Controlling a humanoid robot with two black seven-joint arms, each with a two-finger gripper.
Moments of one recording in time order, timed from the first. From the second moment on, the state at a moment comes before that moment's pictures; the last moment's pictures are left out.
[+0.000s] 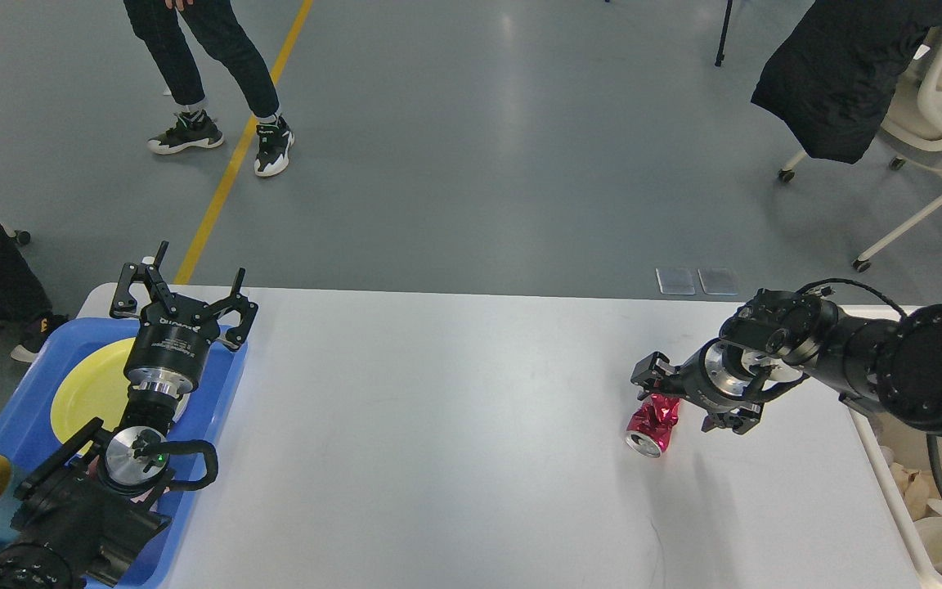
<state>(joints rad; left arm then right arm) -0.52 0.16 -1.15 -0.50 -0.02 -0.62 -0.32 1.22 -0.11 -1.06 0.57 0.18 0.48 -0.19</state>
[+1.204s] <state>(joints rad) -0.52 0.16 -1.15 -0.50 -0.02 -0.62 -0.32 1.08 -0.09 -0.94 0.53 0.20 0.21 -0.20</state>
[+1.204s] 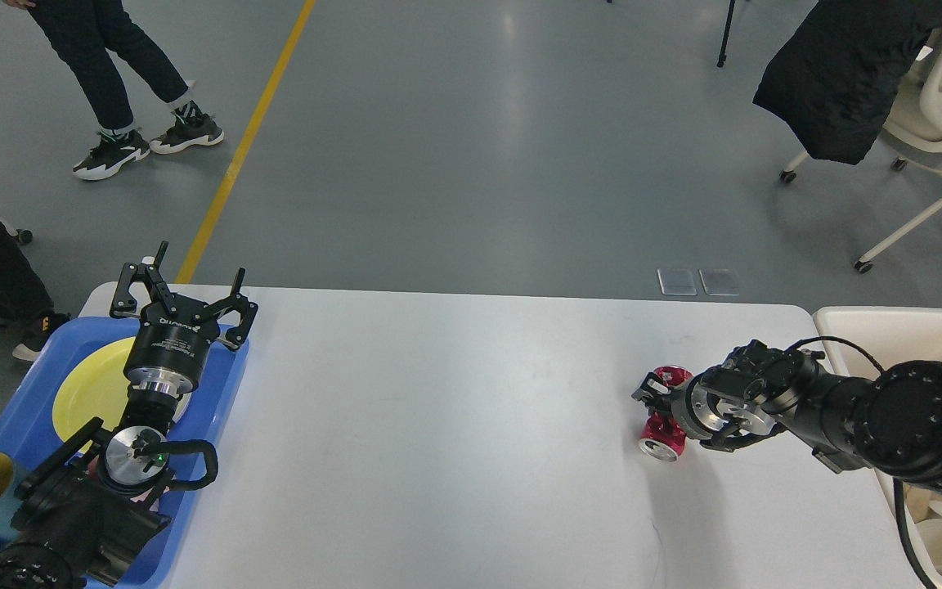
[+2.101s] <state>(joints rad) -0.52 0.16 -1.15 -0.50 -0.02 -0.62 -0.32 2.06 -0.28 -1.33 1.40 0.20 0.53 -0.34</state>
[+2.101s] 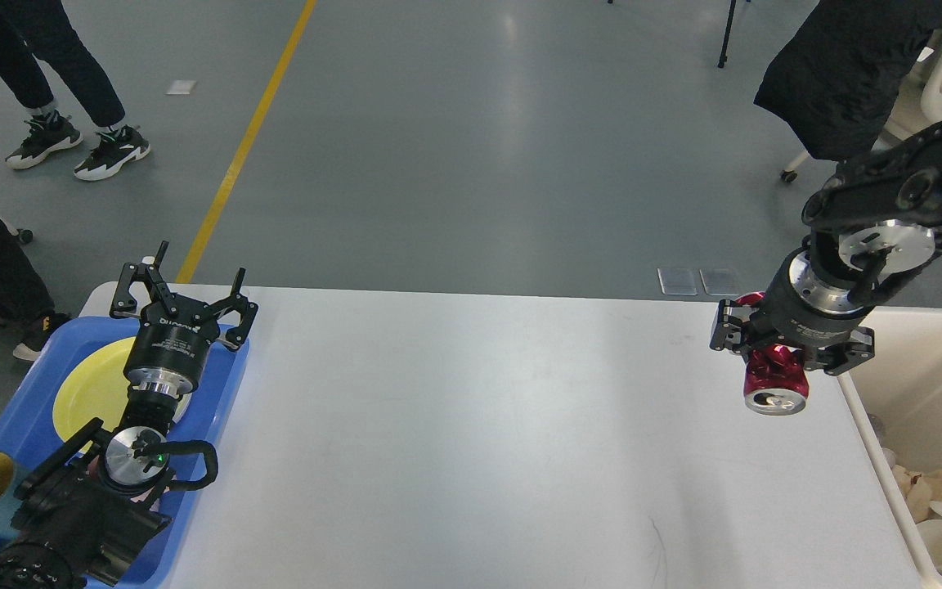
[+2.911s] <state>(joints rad) -0.52 0.16 -1.15 -0.50 -0.02 -0.62 -0.32 2.12 -0.47 -1.72 1.34 0.37 0.50 -0.12</state>
